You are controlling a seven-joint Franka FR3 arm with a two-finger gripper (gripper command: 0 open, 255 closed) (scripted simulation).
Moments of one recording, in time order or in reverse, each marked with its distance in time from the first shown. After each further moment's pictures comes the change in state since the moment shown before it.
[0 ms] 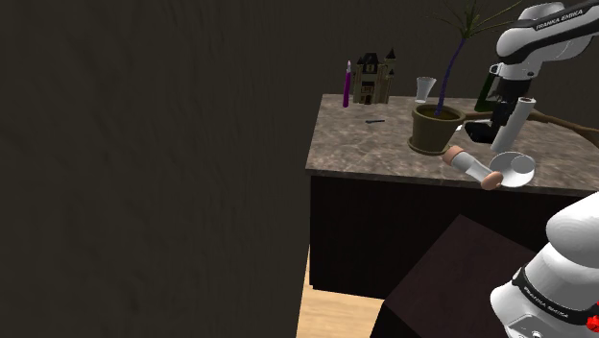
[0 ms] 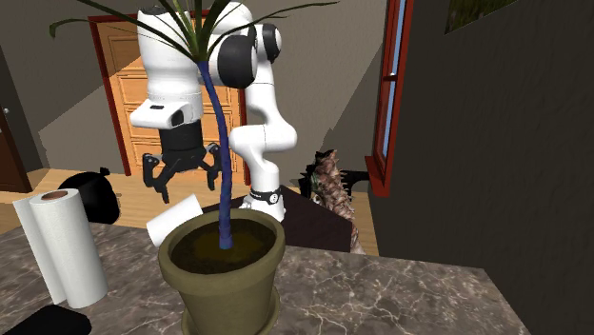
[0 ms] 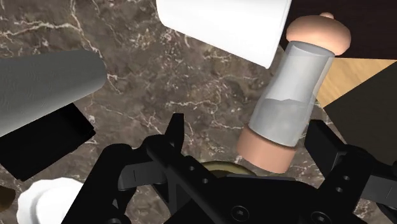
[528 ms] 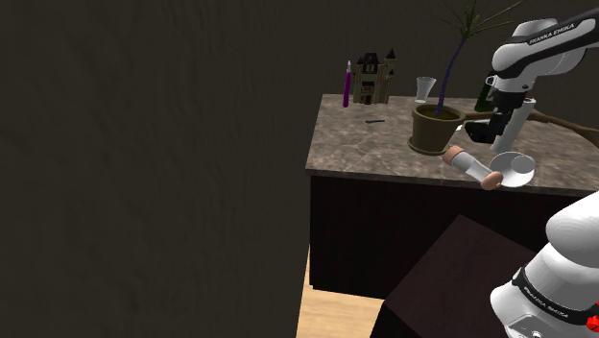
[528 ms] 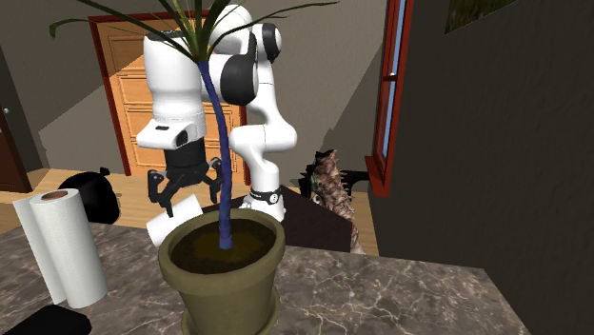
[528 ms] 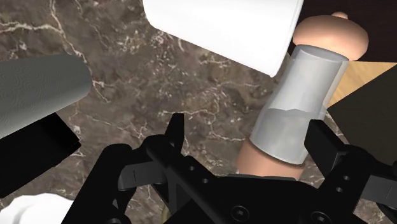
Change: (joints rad) arm -0.003 0.014 -0.010 -0.076 -0.002 0.090 0.003
